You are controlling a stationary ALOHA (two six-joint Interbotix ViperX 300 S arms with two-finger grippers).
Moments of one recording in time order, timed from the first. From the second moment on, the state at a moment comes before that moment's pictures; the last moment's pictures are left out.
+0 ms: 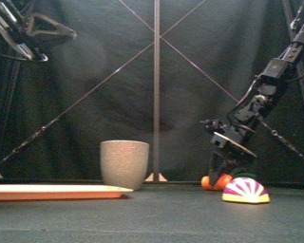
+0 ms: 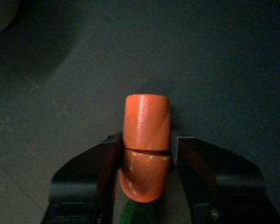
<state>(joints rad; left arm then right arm) 0.02 -0.98 1.21 0.02 -0.29 0.01 -0.57 0.05 0.85 0.22 -0.01 0.11</state>
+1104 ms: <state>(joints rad) 0.02 -1.00 1.22 0.02 -0.28 0.01 -0.06 0.21 0.25 0.14 0.13 0.10</state>
